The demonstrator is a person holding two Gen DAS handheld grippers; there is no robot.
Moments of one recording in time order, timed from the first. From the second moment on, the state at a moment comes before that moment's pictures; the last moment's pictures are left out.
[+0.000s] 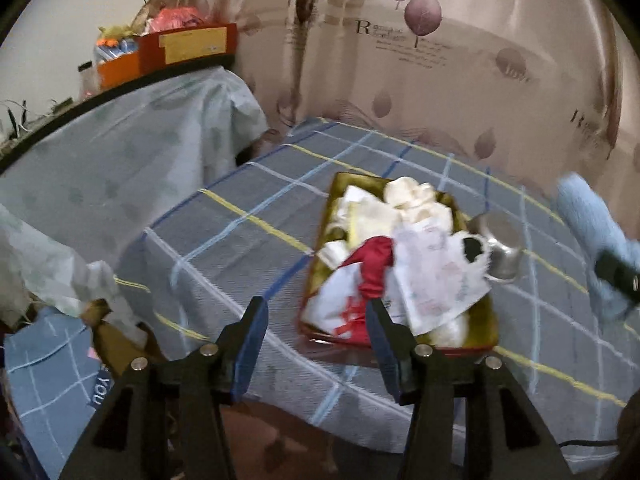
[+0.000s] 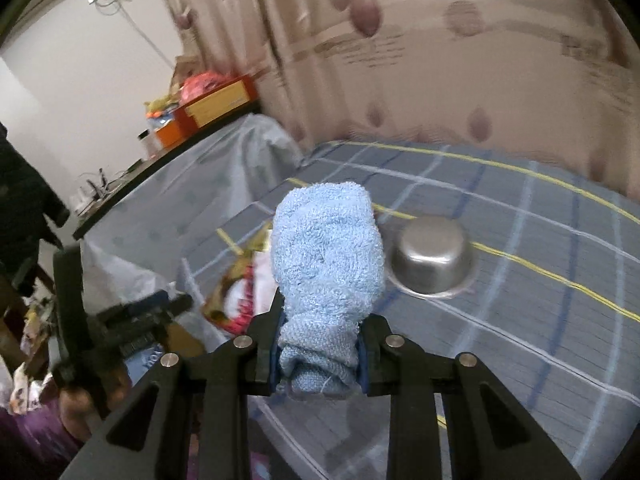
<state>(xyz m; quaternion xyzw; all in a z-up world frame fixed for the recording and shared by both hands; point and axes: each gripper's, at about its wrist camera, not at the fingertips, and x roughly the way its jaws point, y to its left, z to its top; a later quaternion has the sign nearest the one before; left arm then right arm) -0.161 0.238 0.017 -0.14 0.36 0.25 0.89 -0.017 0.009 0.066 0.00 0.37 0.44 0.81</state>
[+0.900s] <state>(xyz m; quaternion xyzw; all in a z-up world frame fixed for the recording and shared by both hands) -0.181 0.269 0.033 -0.15 0.31 0.28 0.89 0.056 0.217 0.002 0.03 0.53 0.37 0.77</state>
